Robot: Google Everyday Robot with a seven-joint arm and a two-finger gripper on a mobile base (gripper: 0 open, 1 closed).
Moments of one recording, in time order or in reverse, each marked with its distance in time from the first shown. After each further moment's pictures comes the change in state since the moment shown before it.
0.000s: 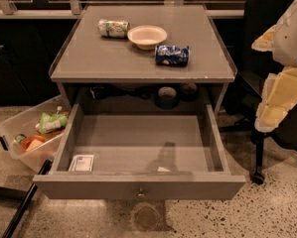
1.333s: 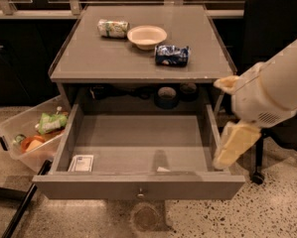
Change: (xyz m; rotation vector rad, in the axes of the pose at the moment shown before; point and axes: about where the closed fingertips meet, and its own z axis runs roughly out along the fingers) arm -0.031 0.045 0.084 0.003 -0.195 -0.060
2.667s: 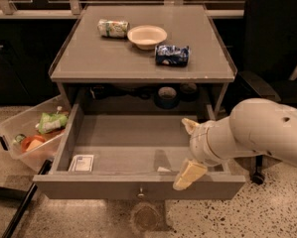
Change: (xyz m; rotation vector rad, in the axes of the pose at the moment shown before) arm 0.003 0.025 0.166 0.027 -0.133 0.028
